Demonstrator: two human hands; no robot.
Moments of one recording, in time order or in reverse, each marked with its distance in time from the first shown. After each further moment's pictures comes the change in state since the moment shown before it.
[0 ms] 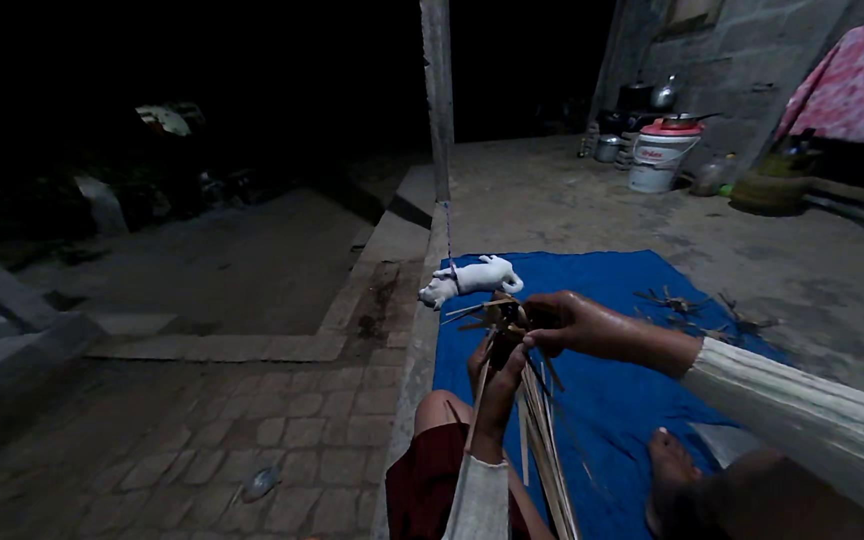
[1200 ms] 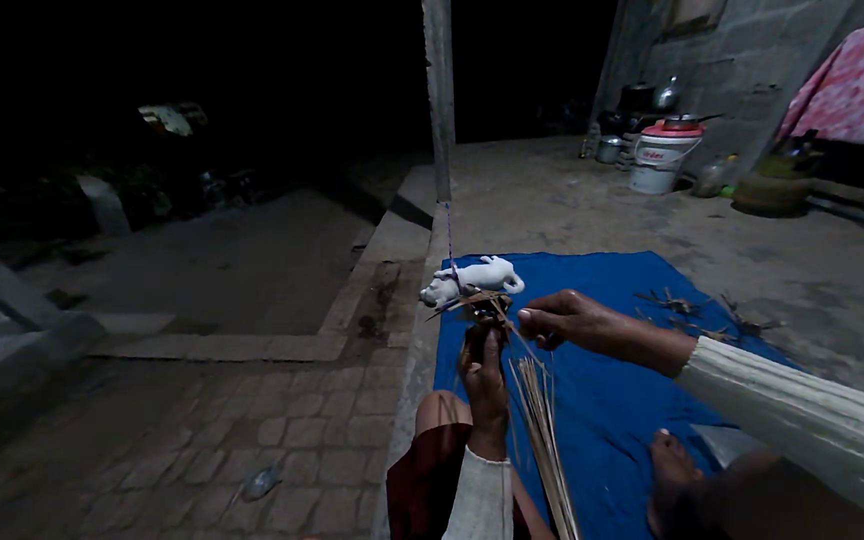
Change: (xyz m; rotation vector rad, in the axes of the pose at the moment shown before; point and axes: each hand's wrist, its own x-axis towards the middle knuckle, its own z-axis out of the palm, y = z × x) left_hand 0.009 0.001 0.005 -0.119 0.247 0.047; right_hand 0.001 -0.003 0.003 0.097 0.066 0.050
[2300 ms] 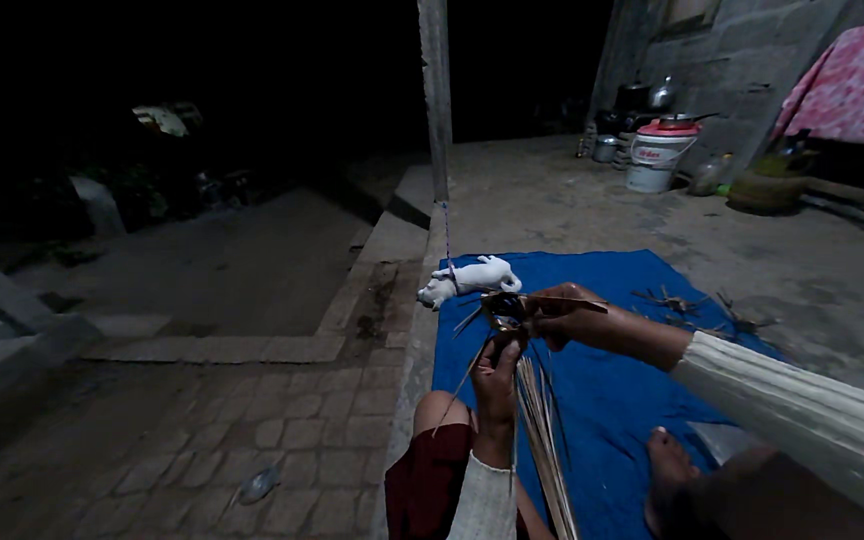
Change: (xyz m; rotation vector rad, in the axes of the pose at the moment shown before) left_hand -0.014 -0.001 0.005 0.015 -0.076 -0.214; right_hand 0.001 -0.001 -0.004 0.008 0.047 0.058
